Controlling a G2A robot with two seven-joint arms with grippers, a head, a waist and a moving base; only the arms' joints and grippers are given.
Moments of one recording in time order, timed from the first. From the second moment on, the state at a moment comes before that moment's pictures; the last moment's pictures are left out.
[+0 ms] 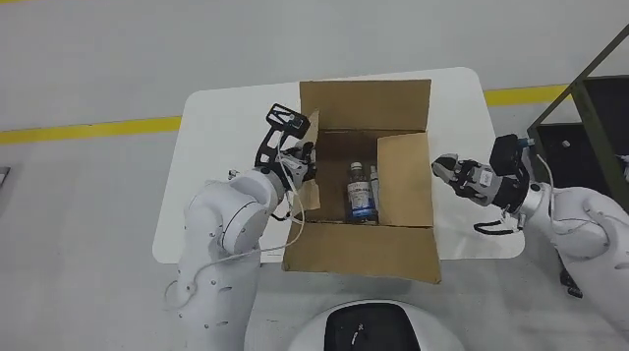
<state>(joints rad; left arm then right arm) 0.97 -1.49 -1.36 -1.89 1.24 -0.32 -1.19 -1.20 -0.96 1.37 -1.55 -0.67 -0.81 0.22</state>
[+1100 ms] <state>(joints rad) 1.00 -1.42 -1.39 -1.81 1.83 -0.36 -1.11 -1.10 -0.99 1.24 -1.48 -0.73 -0.79 0.27</state>
